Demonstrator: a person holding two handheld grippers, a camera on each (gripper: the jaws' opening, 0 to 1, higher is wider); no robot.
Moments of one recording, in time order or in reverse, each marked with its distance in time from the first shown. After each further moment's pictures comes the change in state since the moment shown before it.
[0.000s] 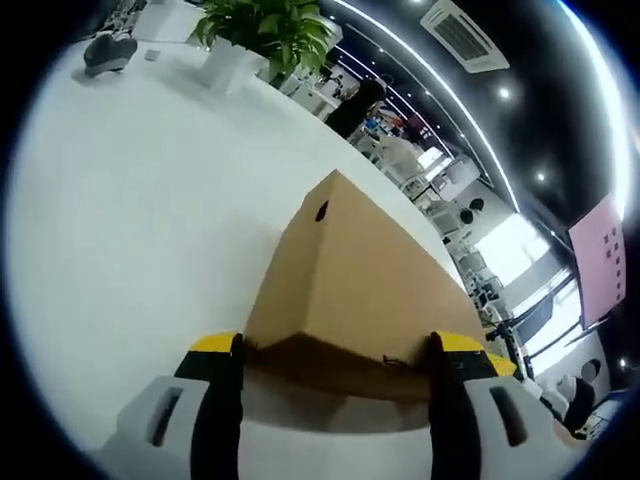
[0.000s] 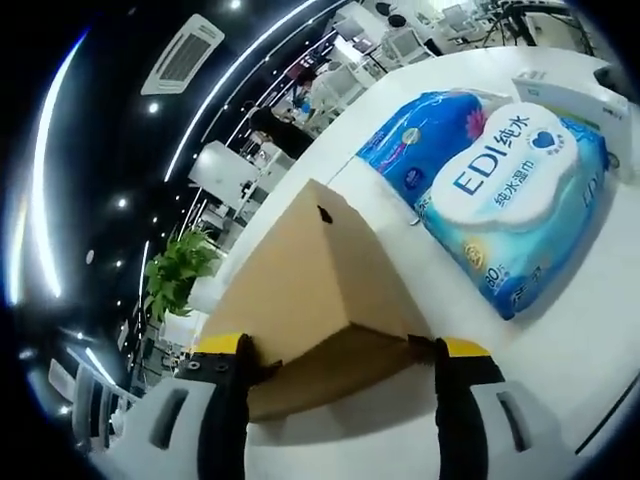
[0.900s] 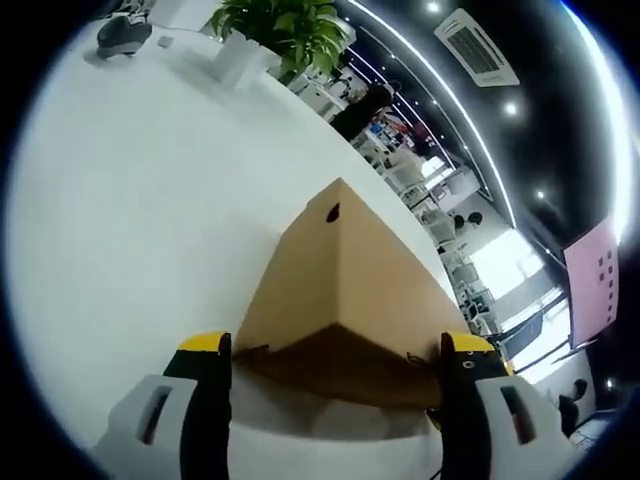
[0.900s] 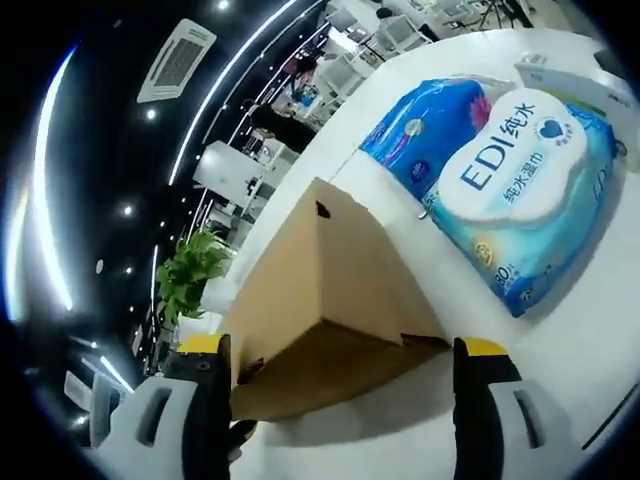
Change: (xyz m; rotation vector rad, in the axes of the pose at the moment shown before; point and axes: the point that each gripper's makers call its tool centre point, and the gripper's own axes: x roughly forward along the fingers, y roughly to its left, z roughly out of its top) left arm -0.002 -0.003 0.007 -0.073 0.001 -0.023; right arm 0.000 0.009 0.007 0.065 0.028 0.052
